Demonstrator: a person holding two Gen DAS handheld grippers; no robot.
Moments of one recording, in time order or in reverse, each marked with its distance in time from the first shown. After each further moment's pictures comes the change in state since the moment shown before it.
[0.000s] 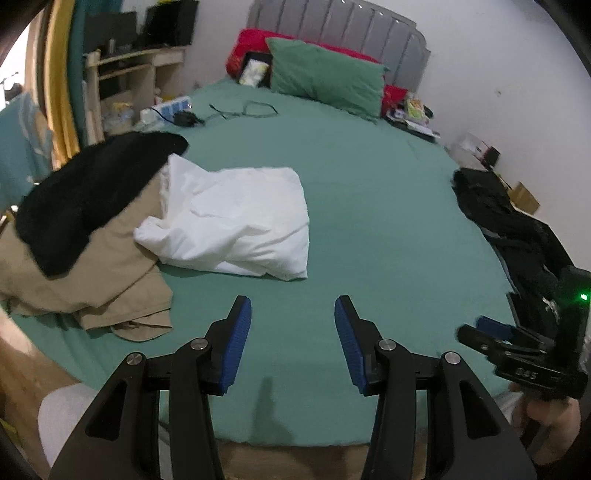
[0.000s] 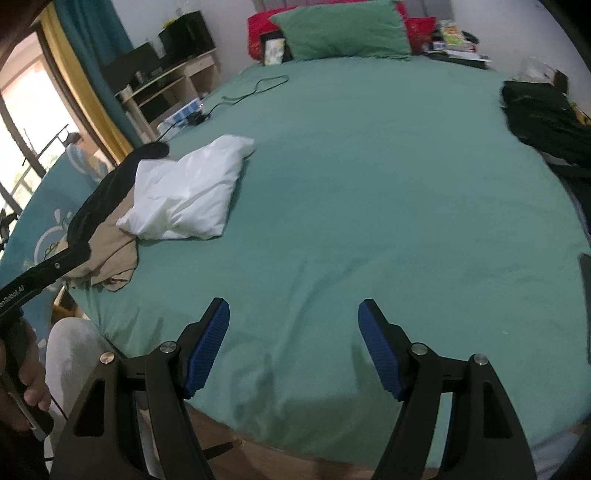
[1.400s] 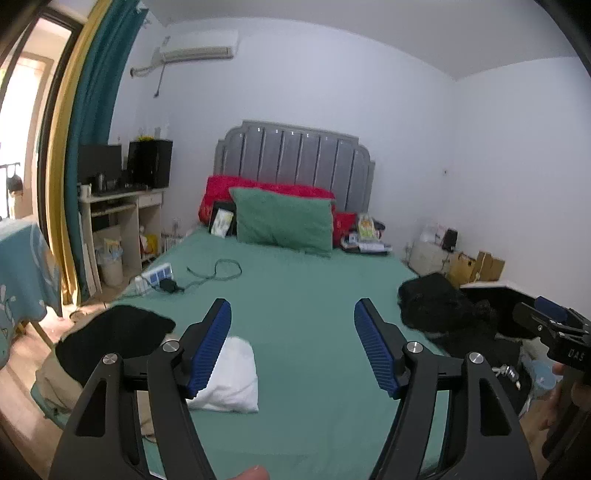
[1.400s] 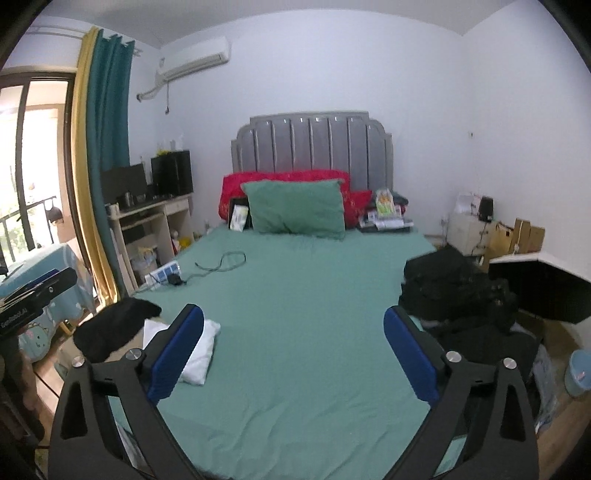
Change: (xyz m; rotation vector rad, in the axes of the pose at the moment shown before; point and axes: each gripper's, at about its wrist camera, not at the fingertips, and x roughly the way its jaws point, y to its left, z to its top) left arm -0.221 -0.096 0.067 0.136 -0.514 -0.079; right arm -0.279 0.030 0.045 -0.096 -0.615 -0.229
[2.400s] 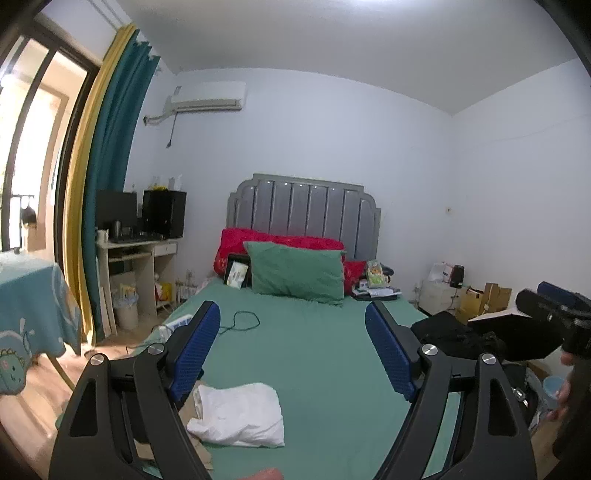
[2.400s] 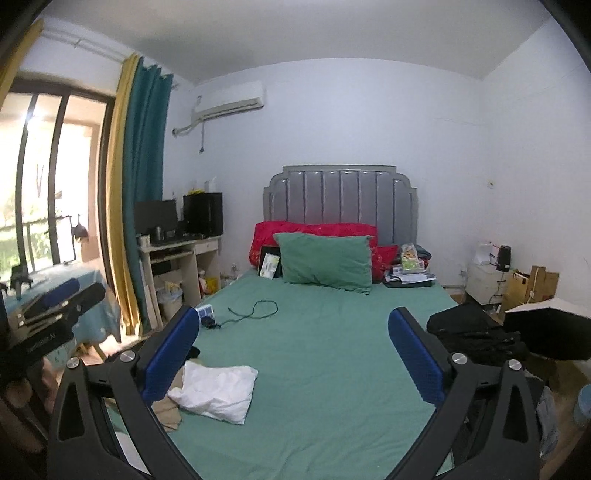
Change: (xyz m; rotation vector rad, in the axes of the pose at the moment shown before) left arm -0.068 0.021 0.028 0.022 -0.181 0.040; right arm -0.044 0.068 0.025 -0.069 -0.168 0.089
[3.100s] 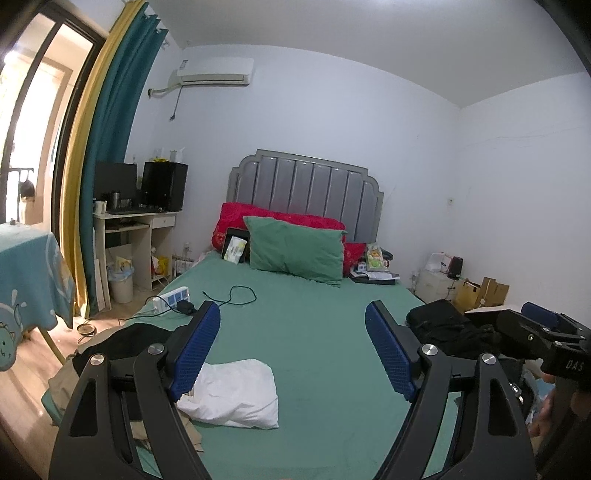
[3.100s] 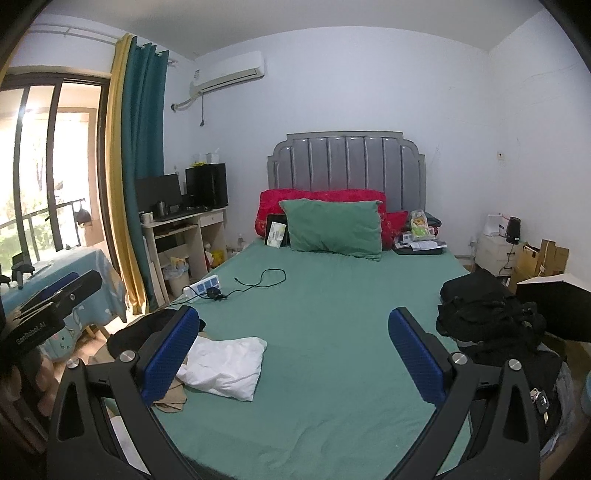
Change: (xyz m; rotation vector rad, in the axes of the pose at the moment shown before) left arm 0.019 0.016 -0.027 -0.049 0.075 -0.013; right arm 0.031 -0.002 -0.031 0.042 0.112 0.028
